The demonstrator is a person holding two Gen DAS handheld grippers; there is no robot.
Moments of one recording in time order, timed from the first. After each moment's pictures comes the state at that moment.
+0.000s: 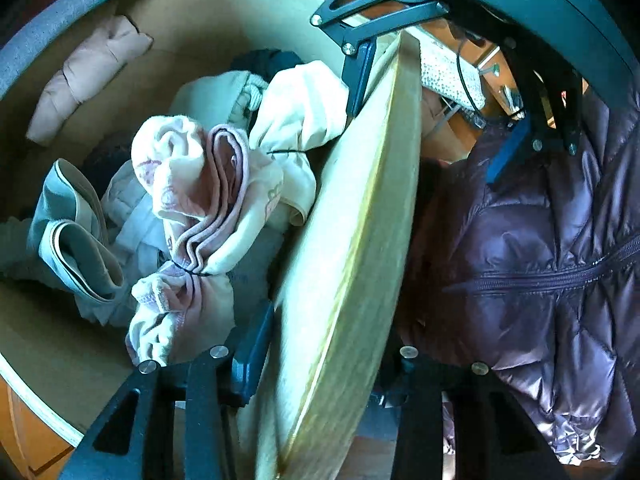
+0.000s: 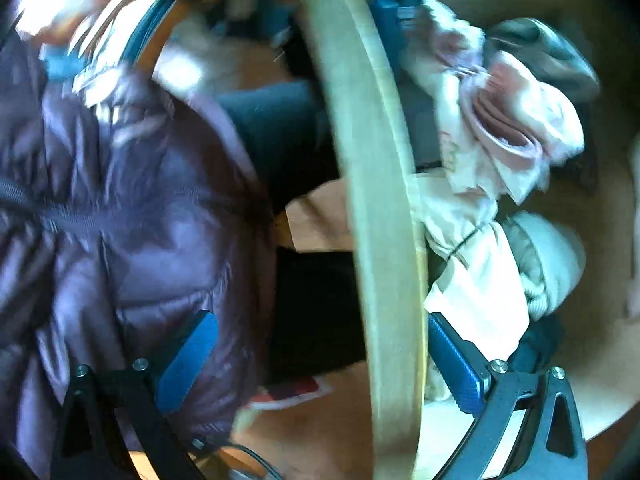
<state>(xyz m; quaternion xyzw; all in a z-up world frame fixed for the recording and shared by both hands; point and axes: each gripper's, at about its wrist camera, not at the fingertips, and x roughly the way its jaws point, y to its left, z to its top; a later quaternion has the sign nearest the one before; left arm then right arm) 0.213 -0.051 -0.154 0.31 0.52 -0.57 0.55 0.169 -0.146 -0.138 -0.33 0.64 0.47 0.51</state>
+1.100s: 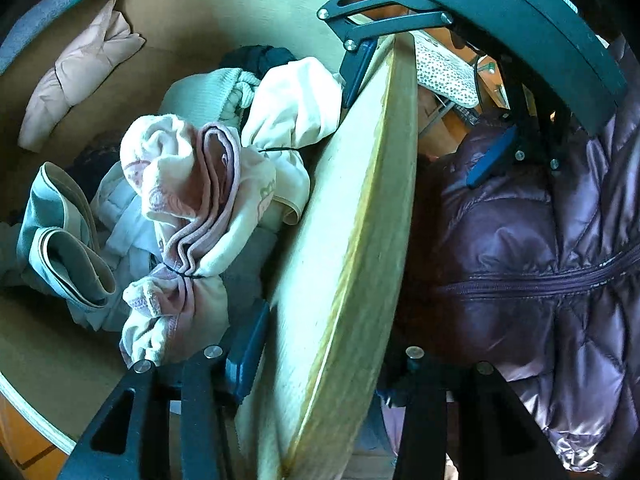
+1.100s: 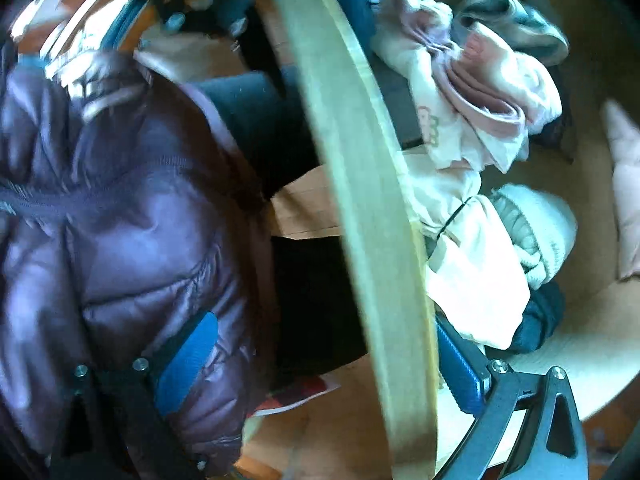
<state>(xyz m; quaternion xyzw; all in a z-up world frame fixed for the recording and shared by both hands) 0.164 -0.055 -0.167 0.31 0.53 -0.56 0.55 0.129 -0.150 -0.128 -0.36 0.63 0.43 0.53</state>
